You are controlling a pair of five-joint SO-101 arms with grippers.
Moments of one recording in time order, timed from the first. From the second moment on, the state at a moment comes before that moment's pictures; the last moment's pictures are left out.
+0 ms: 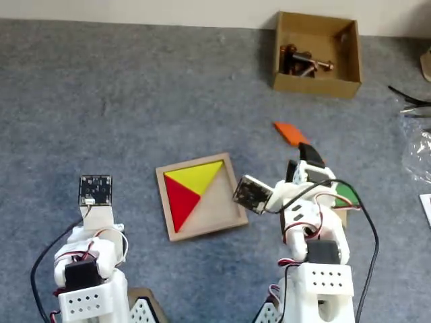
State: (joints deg) left arm -18.9 -104.0 96.0 76.4 -4.3; right arm -3.1 -72.9 82.8 20.2 71.7
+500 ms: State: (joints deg) left arm -18.9 -104.0 96.0 76.4 -4.3; right arm -3.6 -61.2 68.1 34.2 34.8
